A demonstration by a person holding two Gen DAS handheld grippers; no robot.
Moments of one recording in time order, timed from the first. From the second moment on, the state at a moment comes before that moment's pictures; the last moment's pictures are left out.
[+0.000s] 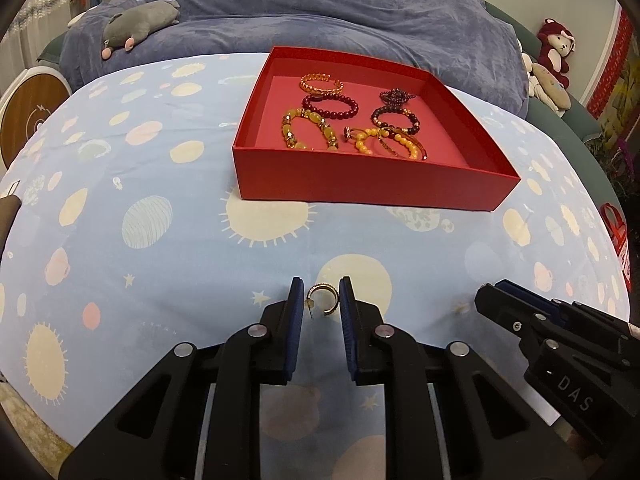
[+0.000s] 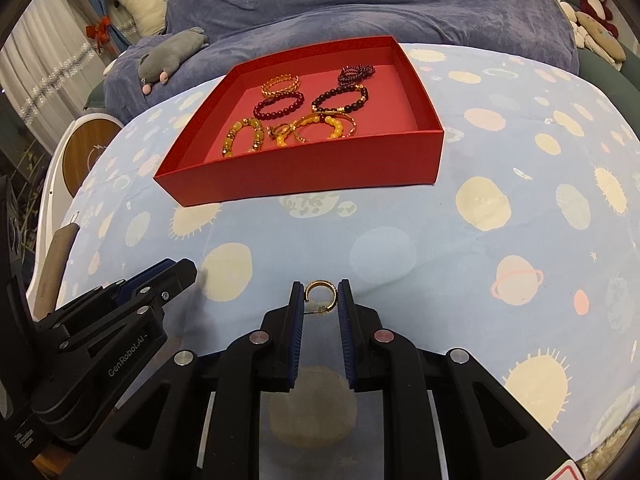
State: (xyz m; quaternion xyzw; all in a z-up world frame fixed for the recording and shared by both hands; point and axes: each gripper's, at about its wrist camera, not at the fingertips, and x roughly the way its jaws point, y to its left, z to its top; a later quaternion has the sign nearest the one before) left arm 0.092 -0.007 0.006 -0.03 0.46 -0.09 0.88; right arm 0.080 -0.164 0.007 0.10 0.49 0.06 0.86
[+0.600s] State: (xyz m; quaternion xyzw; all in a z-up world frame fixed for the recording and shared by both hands) left arm 0.128 -0.034 0.073 -0.03 0.43 -0.11 0.90; right arm 0.114 -0.168 0.069 0.08 0.43 0.07 0.90
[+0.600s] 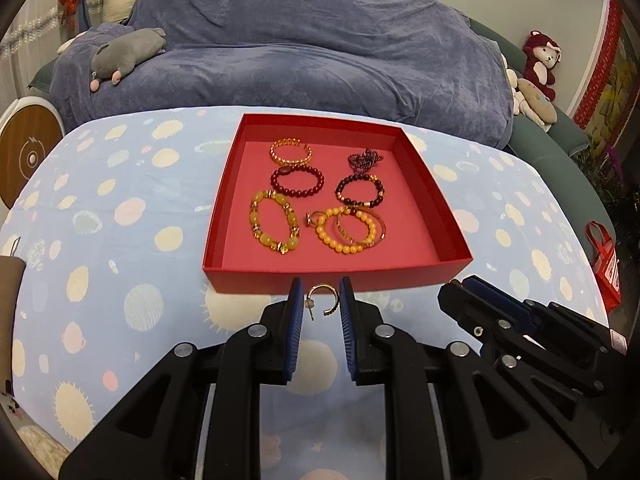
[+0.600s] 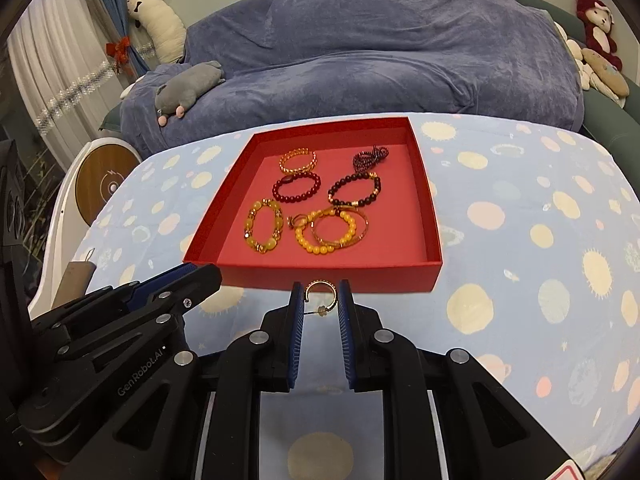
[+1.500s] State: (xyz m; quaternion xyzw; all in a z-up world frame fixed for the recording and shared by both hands) left arm 0.265 -0.056 0.059 -0.01 0.43 -0.09 0.90; right arm 0.247 -0.182 0.059 0.05 0.42 0.05 0.91
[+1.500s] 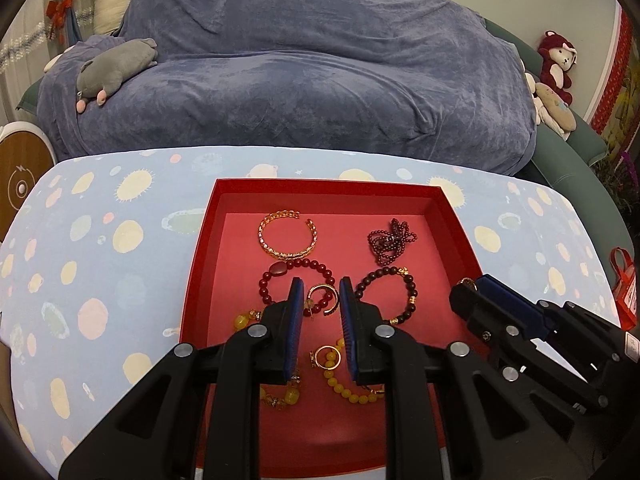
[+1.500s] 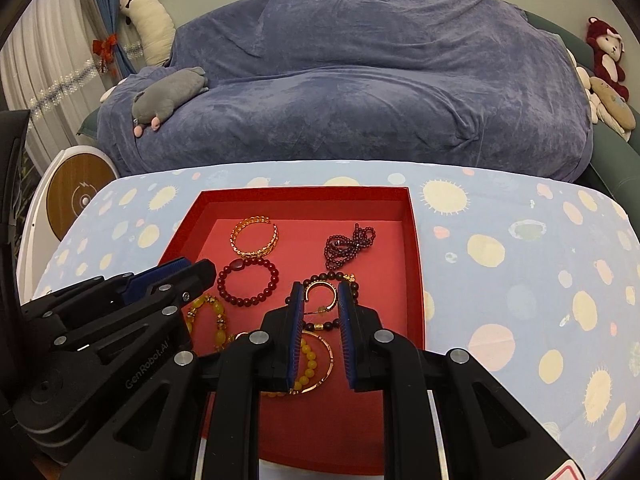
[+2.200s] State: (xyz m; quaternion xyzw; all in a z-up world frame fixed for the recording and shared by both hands) left arm 0.293 -0.056 0.021 0.00 0.46 -0.07 0.88; right arm 0.271 -0.181 0.027 0.04 0.44 0.05 0.90
